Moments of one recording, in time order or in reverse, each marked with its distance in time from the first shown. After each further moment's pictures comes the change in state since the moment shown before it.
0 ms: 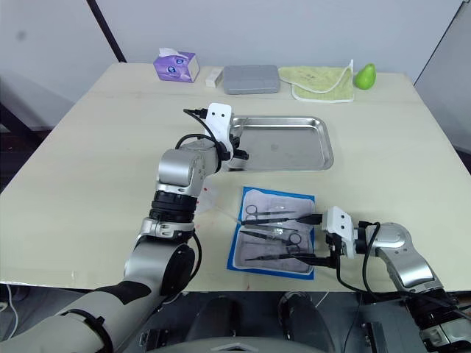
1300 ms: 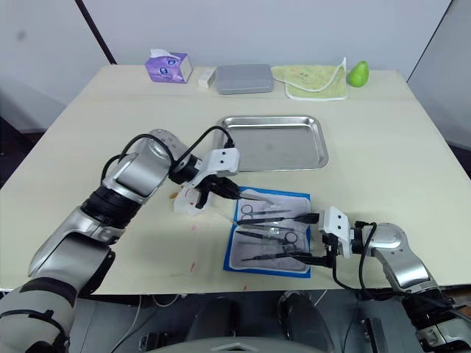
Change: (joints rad) left arm 0.055 0.670 -0.548 -0.208 0.012 -0.381 -1.409; right arm -0.007 0.025 0.019 0.001 -0.005 -0.016 -0.025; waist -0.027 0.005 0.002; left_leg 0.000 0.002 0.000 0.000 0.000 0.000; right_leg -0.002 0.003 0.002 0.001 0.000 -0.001
